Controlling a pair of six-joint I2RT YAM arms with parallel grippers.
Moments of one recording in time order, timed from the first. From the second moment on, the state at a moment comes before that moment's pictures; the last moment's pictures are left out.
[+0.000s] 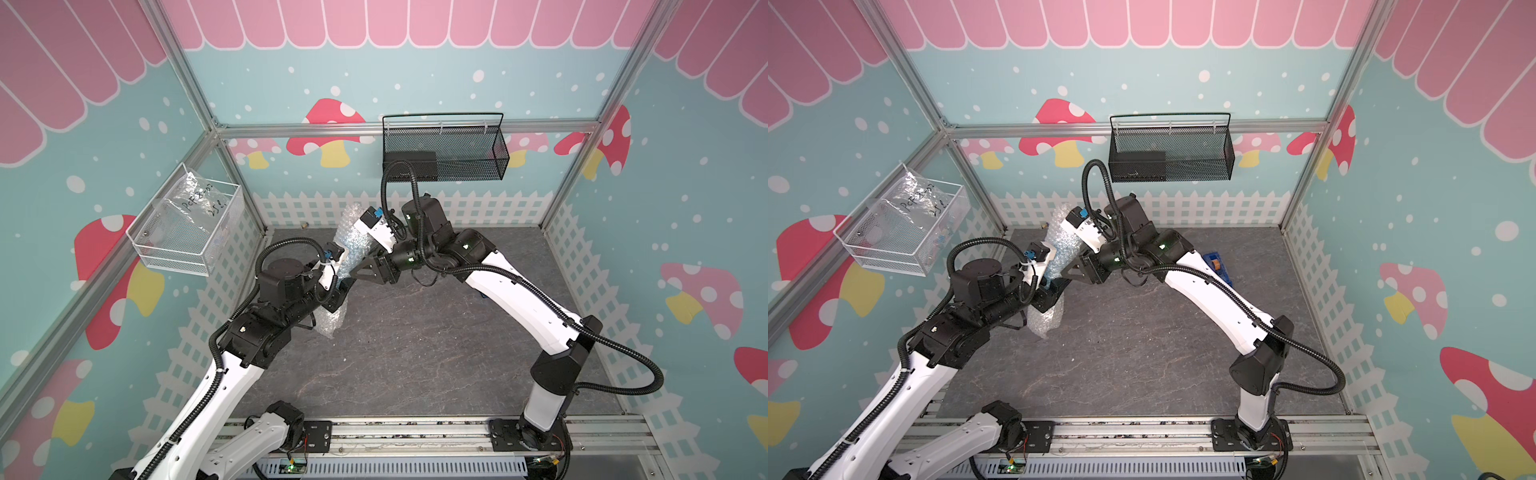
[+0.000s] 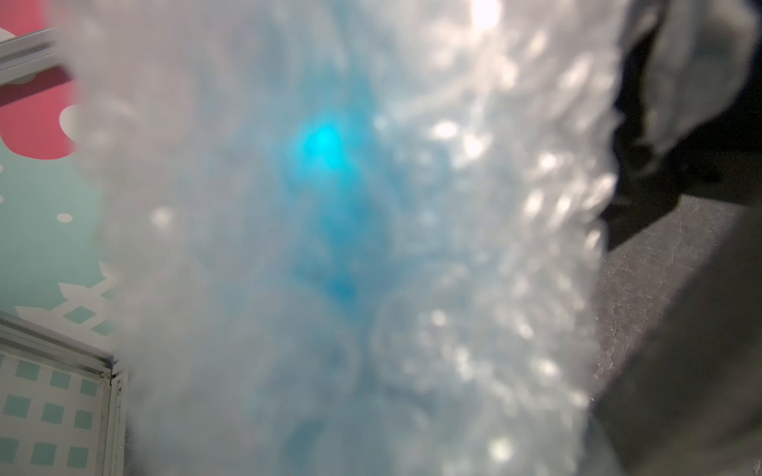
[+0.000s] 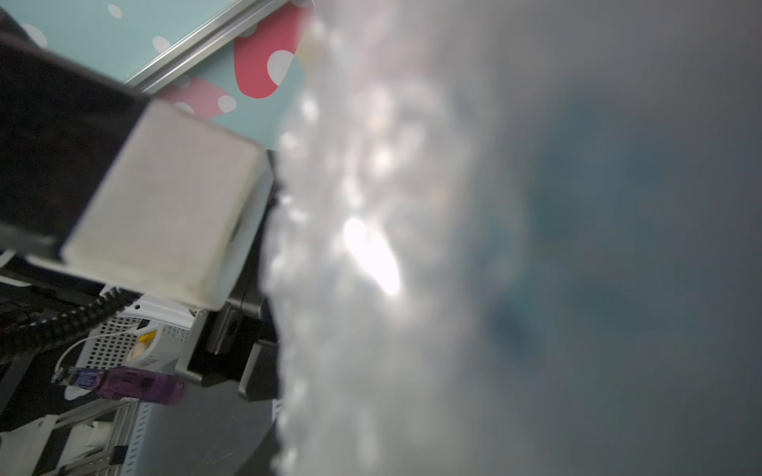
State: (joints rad) left arm -0.43 0.91 1.10 -0.53 0.09 0.24; right arm 0.83 1.79 2.03 -0.76 -0.64 0.08
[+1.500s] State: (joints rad) left arm -0.44 0.87 1.10 -0.49 0.12 0.22; right arm 0.86 1.64 1.79 -0.46 -0.66 0.14
